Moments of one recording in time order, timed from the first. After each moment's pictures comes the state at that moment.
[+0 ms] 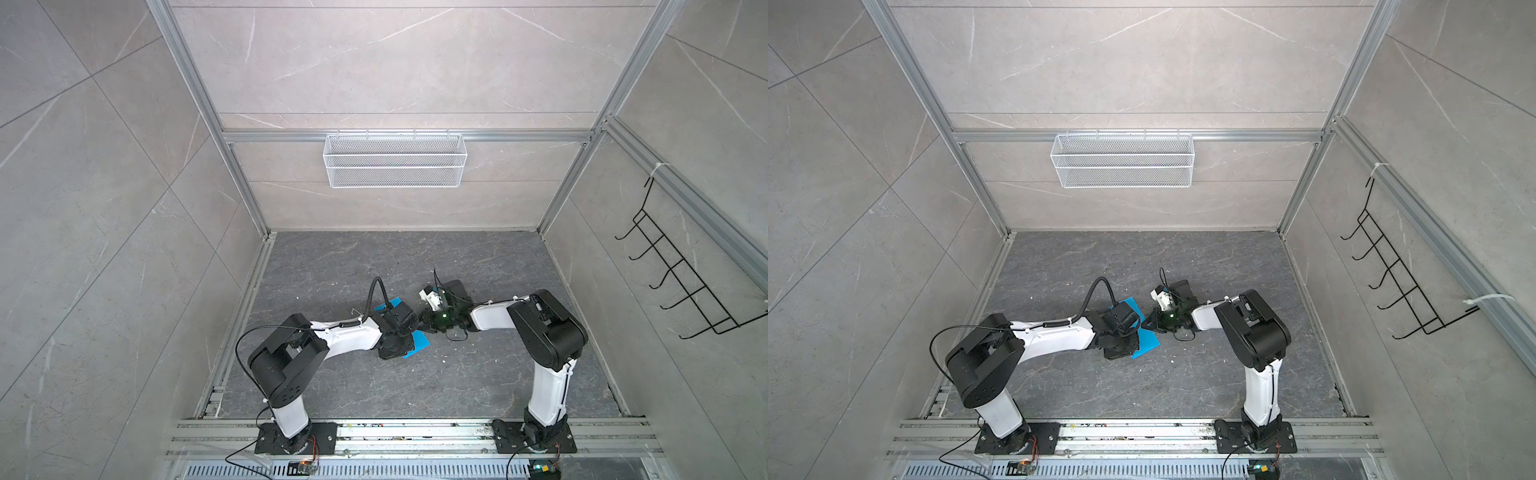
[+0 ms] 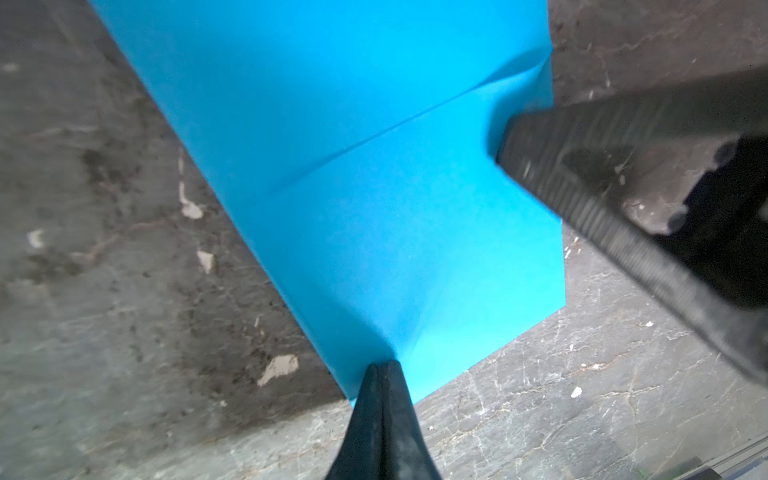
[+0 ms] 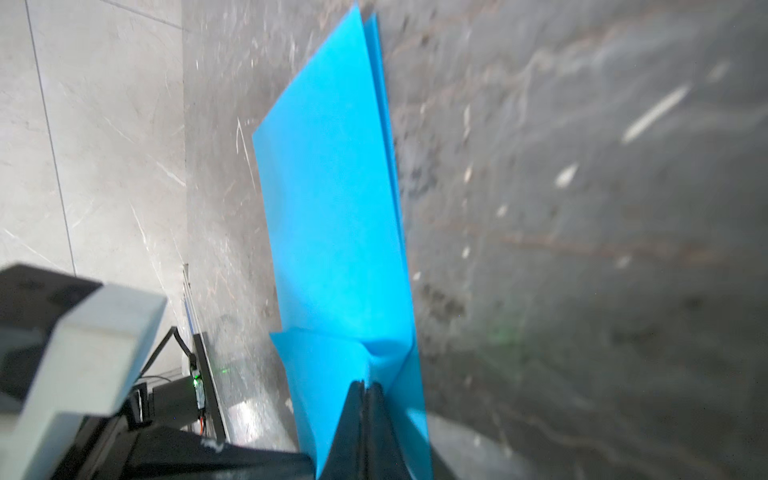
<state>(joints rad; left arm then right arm) -0.89 1.74 0.97 -0.44 0.08 -1.02 0.47 1.96 0.92 0.17 -0.72 0.56</state>
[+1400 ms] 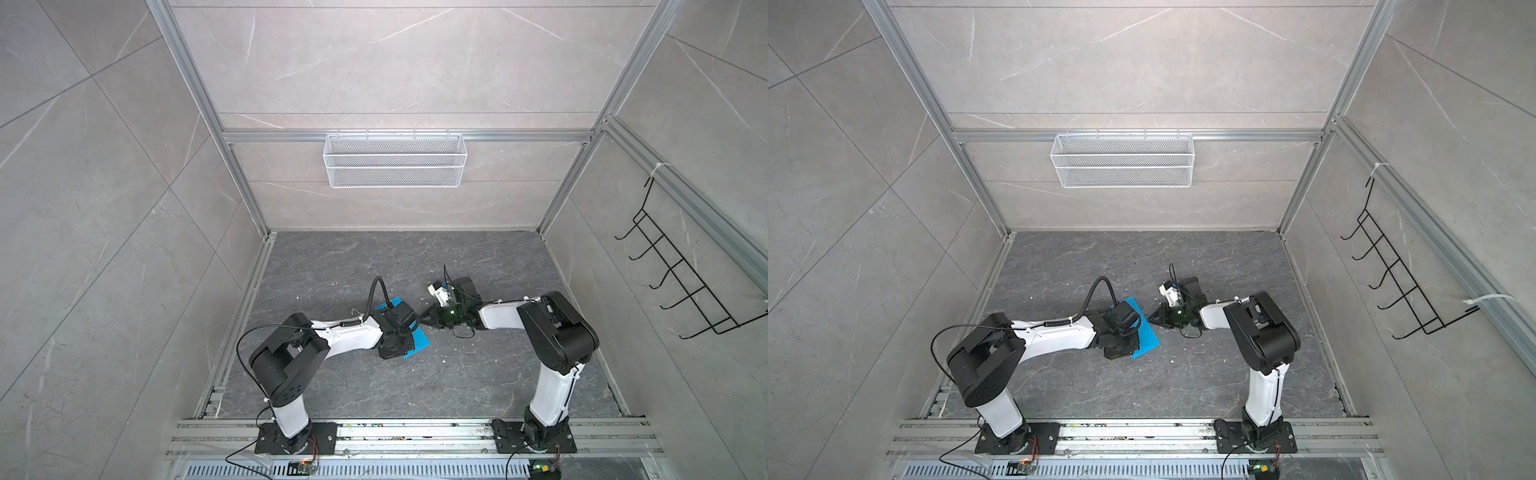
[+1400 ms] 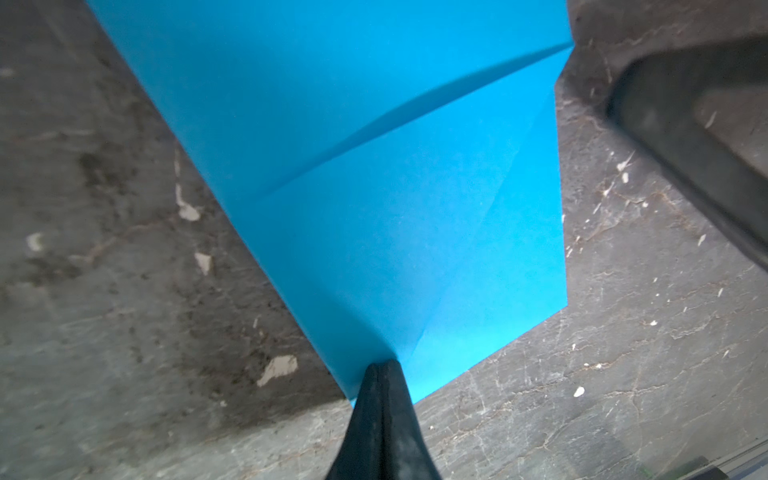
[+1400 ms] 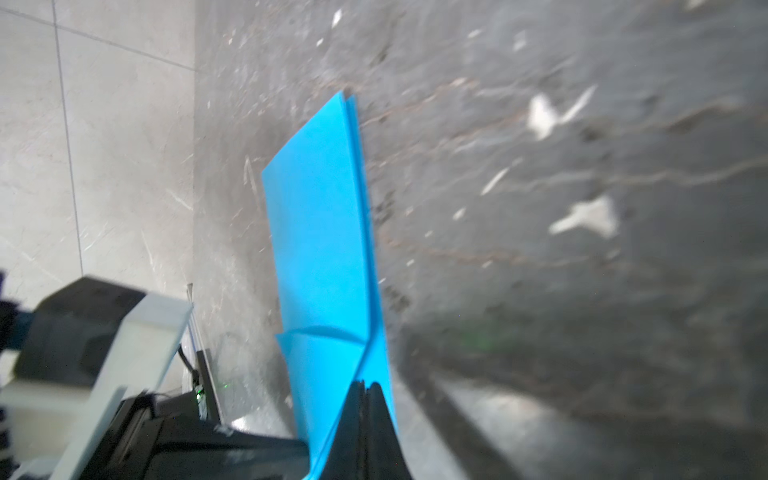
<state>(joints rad) -0.89 1.75 0.99 -0.46 0.08 -1.00 0.44 1.88 0.86 0.17 -0.72 0.56</state>
